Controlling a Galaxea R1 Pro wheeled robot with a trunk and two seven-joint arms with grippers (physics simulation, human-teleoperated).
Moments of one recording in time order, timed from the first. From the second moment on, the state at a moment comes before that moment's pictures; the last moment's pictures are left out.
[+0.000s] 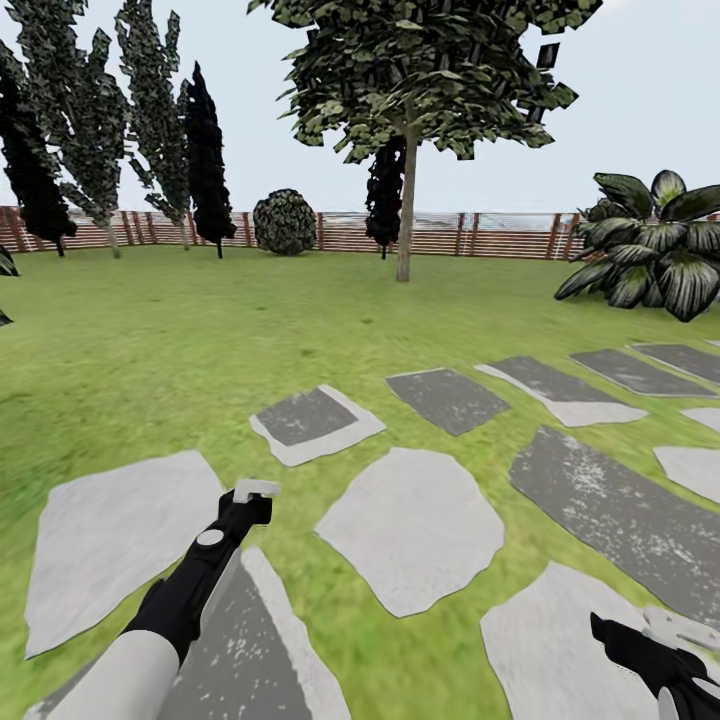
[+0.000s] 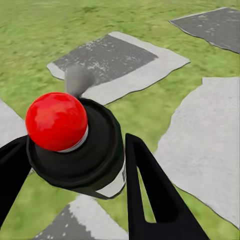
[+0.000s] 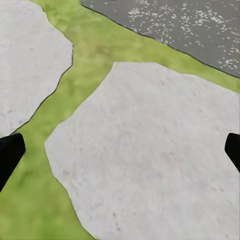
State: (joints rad) left arm -0.61 0.00 -0.04 -0.77 -0.06 0.10 0.01; right arm -0.05 -0.02 -0.49 -1.49 0.01 0.60 0.01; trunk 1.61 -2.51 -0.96
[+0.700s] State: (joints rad) left arm -0.61 0.00 -0.04 -0.77 -0.06 0.10 0.01; right arm -0.05 -0.02 -0.49 -1.49 0.01 0.60 0.01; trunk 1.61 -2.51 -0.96
